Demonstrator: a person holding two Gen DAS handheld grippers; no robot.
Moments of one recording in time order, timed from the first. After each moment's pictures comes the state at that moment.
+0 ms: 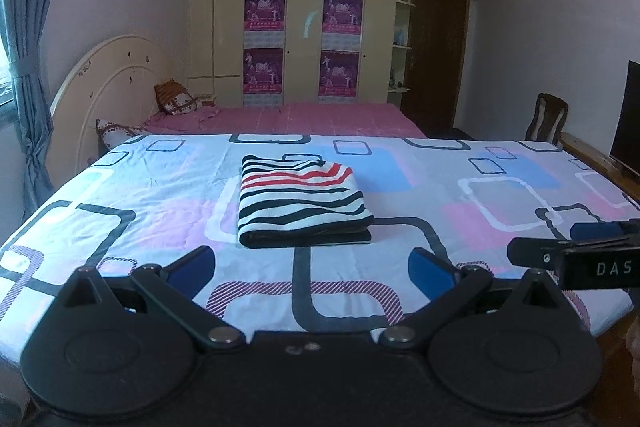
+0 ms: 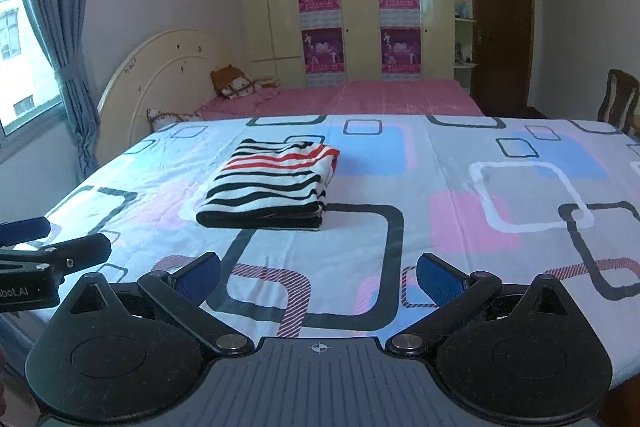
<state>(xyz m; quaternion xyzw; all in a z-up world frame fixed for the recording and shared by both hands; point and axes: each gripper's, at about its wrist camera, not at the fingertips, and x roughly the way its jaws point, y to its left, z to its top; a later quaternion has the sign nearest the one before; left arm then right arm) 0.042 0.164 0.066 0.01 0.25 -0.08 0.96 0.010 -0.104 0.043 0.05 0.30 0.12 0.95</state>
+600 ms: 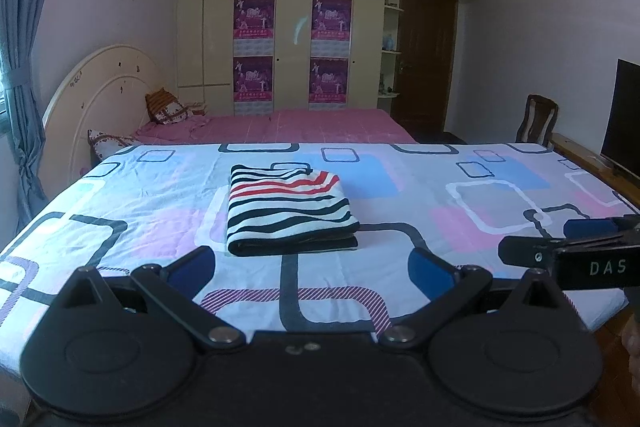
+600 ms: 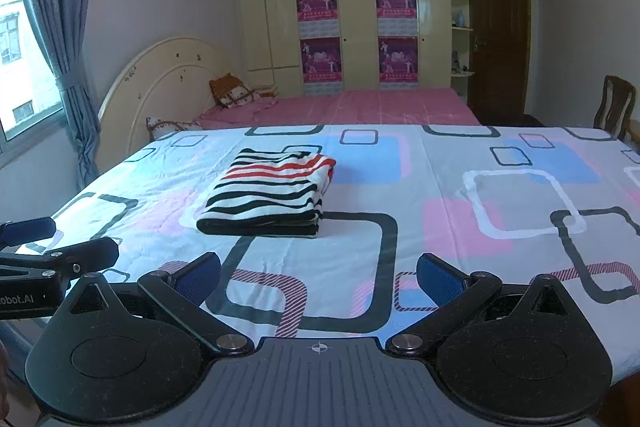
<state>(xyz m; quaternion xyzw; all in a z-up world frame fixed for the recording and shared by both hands) 0.033 0.158 0.071 0.01 0.24 -0.09 0.97 -0.001 -0.112 0.051 0.05 0.28 0.12 0.95</state>
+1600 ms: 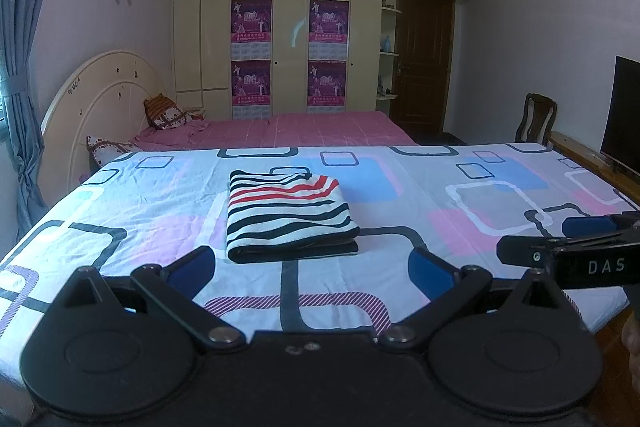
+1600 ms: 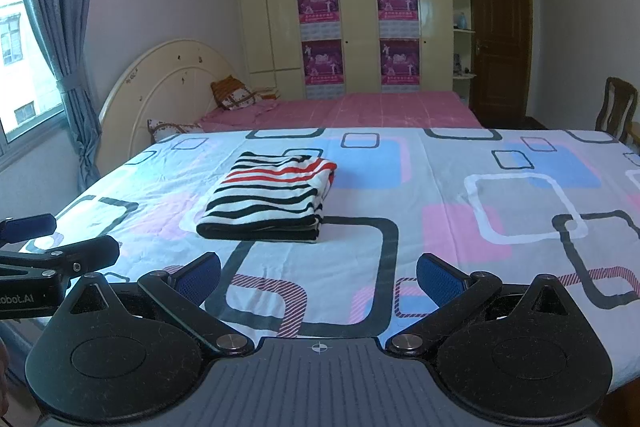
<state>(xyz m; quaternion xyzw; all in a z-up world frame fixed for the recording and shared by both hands) 0.036 0.157 0.072 0.02 0.24 -0.09 0.97 0.003 -0.113 0.053 0.05 0.28 0.13 0.95</state>
